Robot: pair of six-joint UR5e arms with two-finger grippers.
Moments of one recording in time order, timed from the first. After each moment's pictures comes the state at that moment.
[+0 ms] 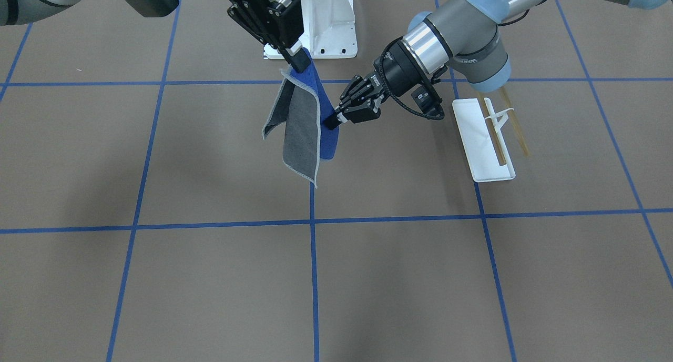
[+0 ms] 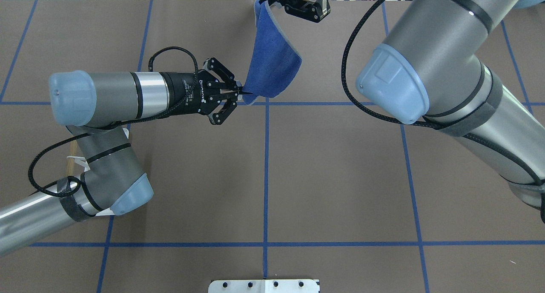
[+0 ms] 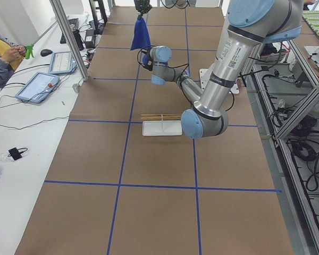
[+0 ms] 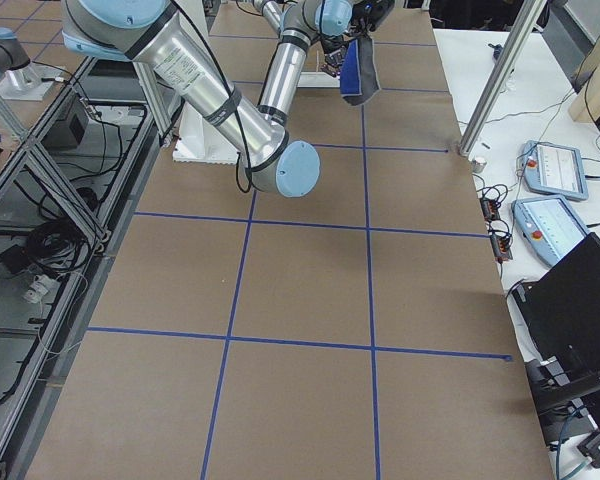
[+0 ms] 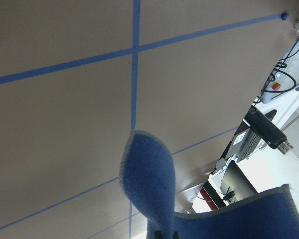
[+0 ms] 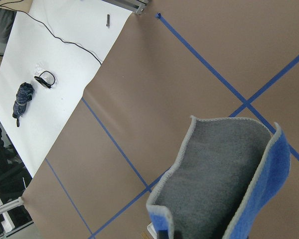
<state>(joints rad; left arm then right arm) -0.64 -2.09 -1.66 -2.74 -1.82 -2.88 0.90 -0.66 1.90 -1.53 2.16 2.02</state>
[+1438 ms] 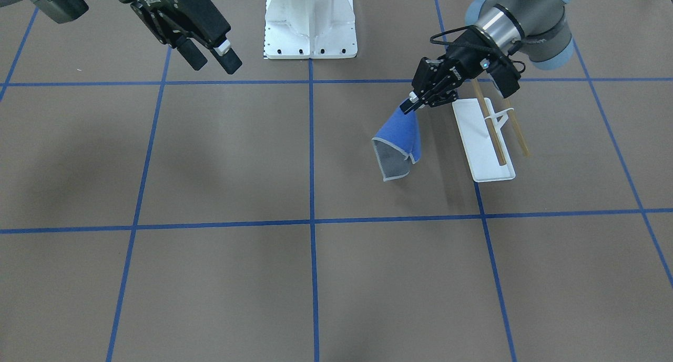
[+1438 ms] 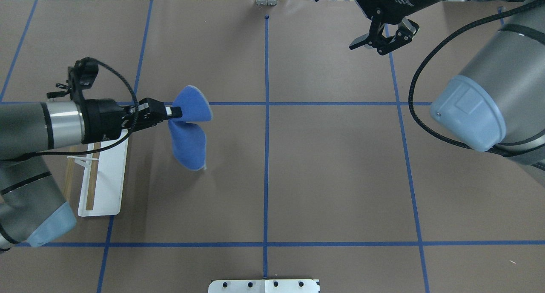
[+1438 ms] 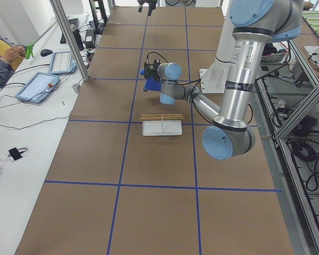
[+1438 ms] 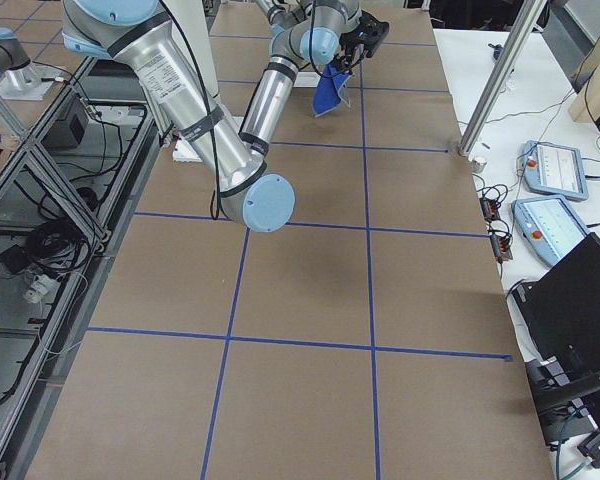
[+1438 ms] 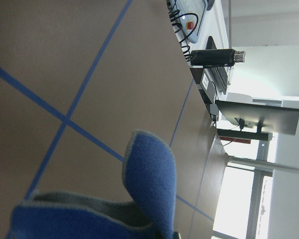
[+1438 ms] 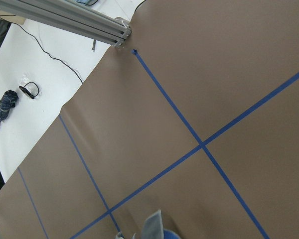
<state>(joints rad) -0.66 -1.68 -1.84 -2.89 -1.81 -1.61 0.95 -0.91 2.07 -1.53 2.17 1.84</state>
